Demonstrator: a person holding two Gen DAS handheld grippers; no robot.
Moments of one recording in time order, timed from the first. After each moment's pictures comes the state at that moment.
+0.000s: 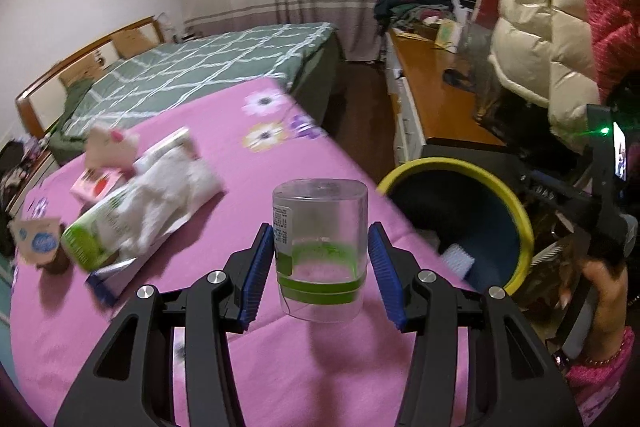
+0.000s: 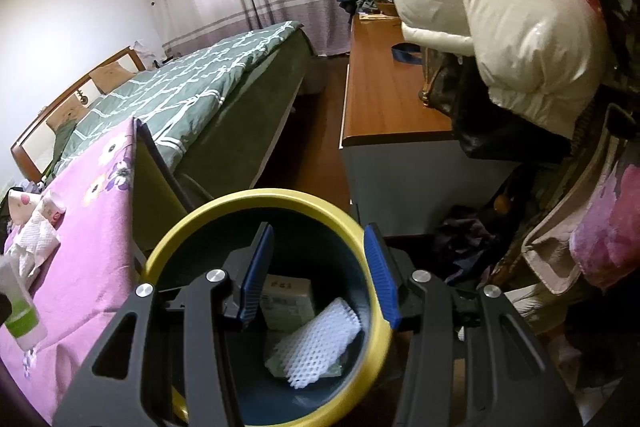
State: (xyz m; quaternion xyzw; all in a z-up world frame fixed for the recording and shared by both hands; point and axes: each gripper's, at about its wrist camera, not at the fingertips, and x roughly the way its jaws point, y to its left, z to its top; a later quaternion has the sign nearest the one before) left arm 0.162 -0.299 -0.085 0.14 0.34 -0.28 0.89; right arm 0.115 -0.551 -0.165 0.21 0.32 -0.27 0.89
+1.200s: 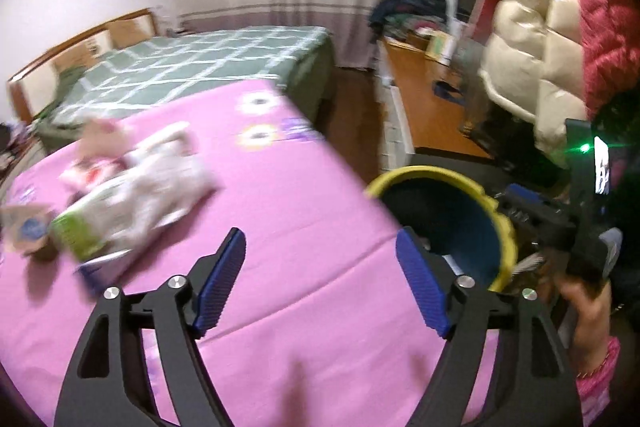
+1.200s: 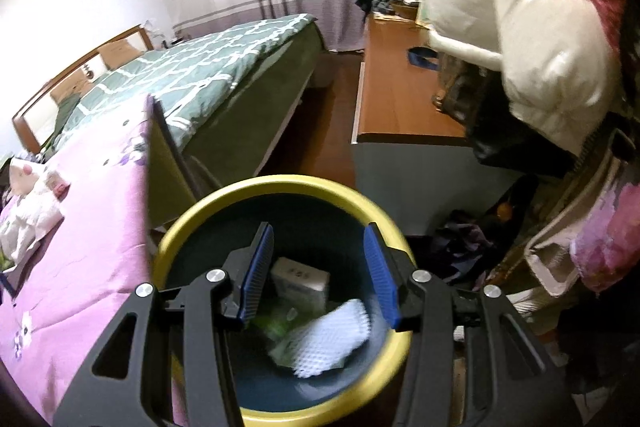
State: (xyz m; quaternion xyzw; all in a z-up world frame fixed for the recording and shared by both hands) left arm 0.164 -0.258 -0.081 0.10 0.34 -0.28 0.89; right arm 0.129 -0.516 -0.157 0.17 0.34 -0.25 0.89
